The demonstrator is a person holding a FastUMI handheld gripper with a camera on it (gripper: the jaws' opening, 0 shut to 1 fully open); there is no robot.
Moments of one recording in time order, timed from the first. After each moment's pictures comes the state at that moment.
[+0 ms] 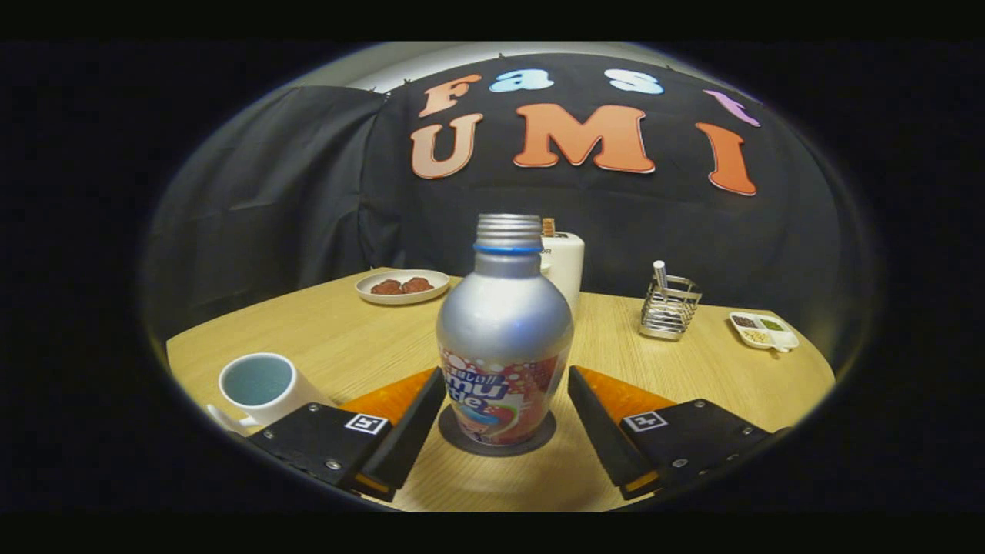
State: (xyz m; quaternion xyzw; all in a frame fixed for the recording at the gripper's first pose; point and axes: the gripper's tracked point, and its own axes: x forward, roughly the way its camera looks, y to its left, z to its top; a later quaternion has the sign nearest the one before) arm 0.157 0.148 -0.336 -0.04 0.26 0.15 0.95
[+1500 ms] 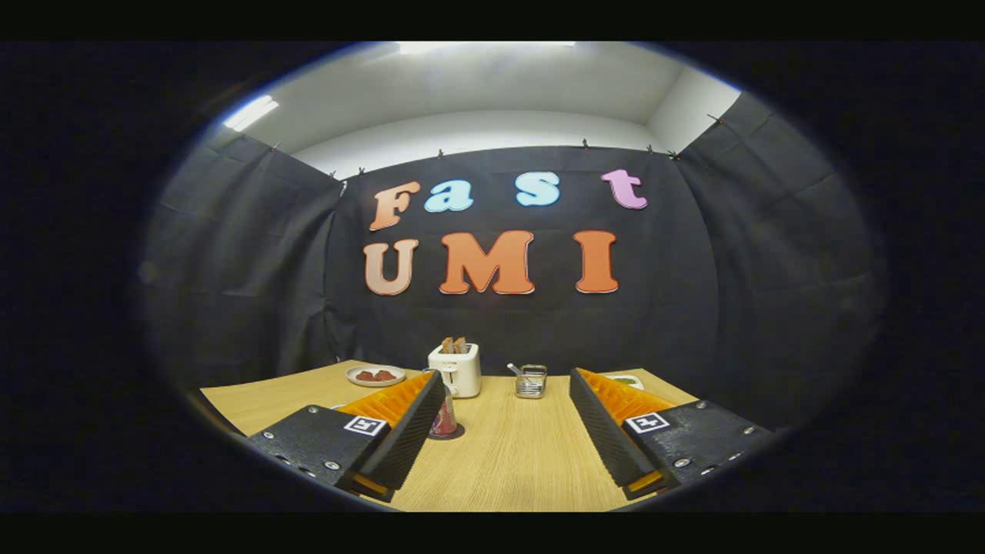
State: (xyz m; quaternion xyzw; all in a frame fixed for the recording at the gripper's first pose) arm -0.013 0.003 -0.089 -0.01 0.05 0.02 1.00
